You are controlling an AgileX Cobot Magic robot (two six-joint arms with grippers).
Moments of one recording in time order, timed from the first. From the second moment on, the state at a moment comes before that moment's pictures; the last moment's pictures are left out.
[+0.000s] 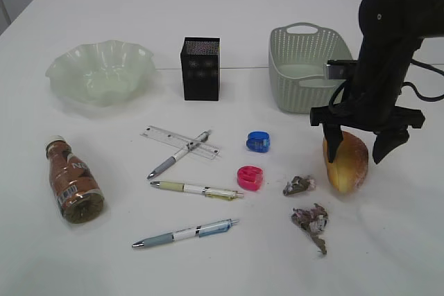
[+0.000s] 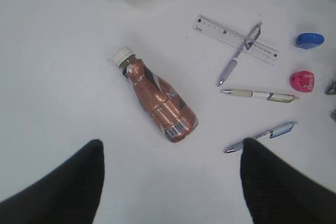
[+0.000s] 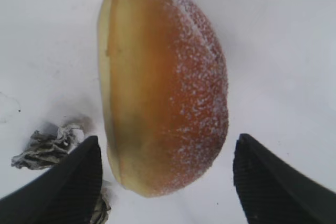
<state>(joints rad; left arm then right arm) -0.03 1.31 -1.43 -0.22 1.26 -0.01 0.19 2.04 -1.48 -0.01 1.09 0.30</state>
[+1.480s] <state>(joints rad) -0.03 1.31 -1.43 -0.22 1.26 -0.01 0.19 2.12 -1.48 0.01 1.08 0.32</state>
